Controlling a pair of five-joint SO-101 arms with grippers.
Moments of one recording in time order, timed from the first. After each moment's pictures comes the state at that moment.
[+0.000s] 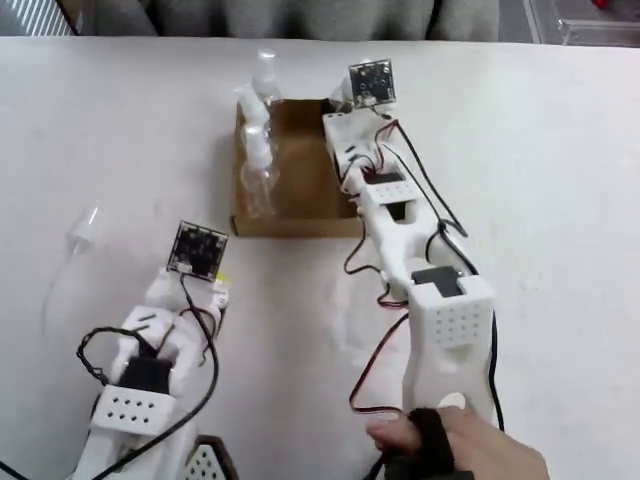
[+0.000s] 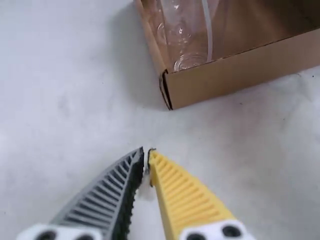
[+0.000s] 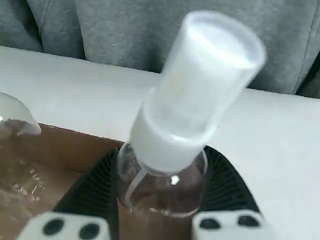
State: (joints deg) left arm 2.1 -71.1 94.3 24.9 -9.0; right arm -13.7 37.1 -0.9 -9.2 4.7
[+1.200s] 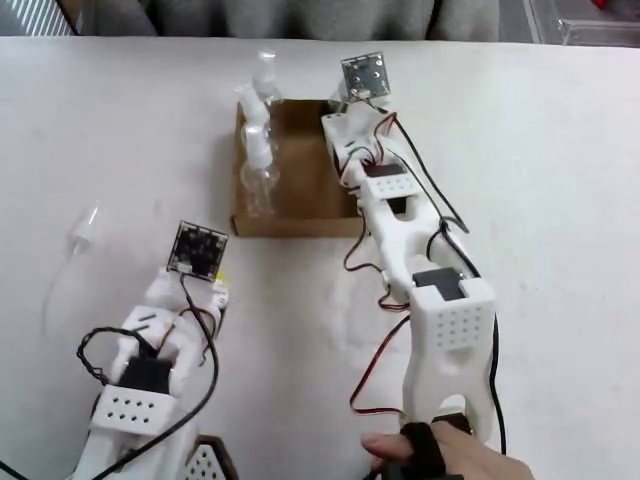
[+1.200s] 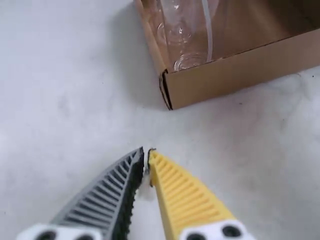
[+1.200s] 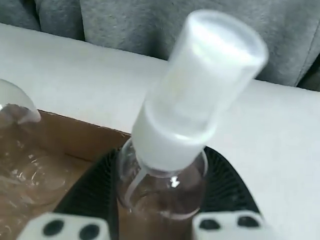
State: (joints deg) left arm 2.1 -71.1 94.3 24.9 -9.0; right arm -13.7 36.7 -3.3 0.5 7.5
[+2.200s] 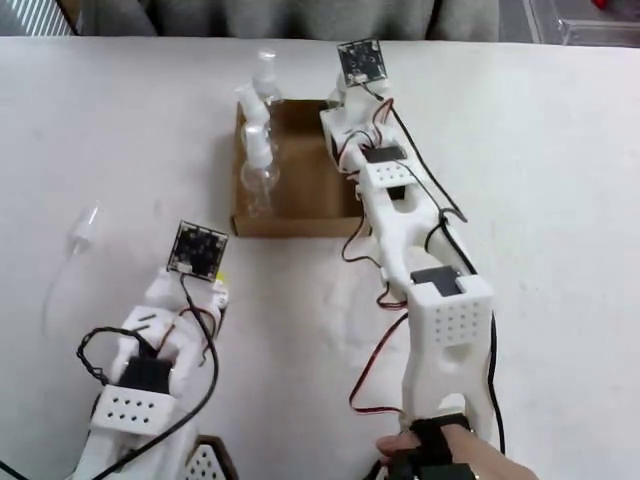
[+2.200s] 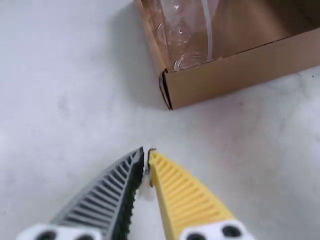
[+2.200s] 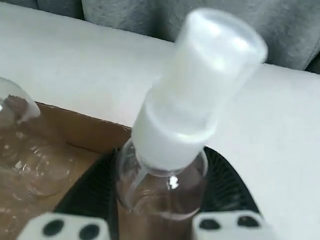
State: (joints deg) left arm 2.1 -71.1 94.3 24.9 -9.0; right arm -13.9 39.0 -12.1 14.6 7.4
